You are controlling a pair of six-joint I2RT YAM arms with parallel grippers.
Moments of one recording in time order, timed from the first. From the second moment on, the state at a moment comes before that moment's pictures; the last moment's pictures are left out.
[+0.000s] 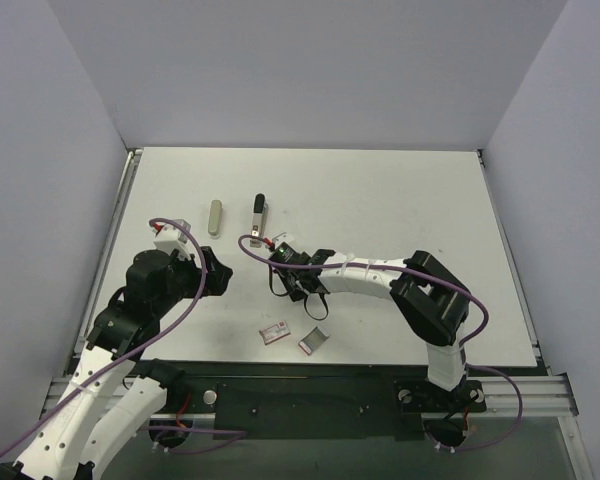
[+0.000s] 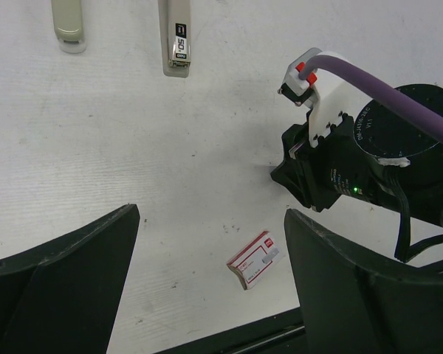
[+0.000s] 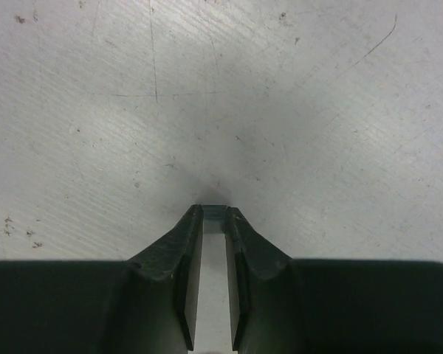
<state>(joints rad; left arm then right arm) -0.40 0.62 0.74 -0.59 -0.01 -0.44 0.96 1.91 1.20 -0.39 0.26 0.34</state>
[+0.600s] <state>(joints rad) -0.40 0.62 0.74 -0.59 -0.01 -0.44 0.97 1.80 1.11 -0.41 0.29 0.35</state>
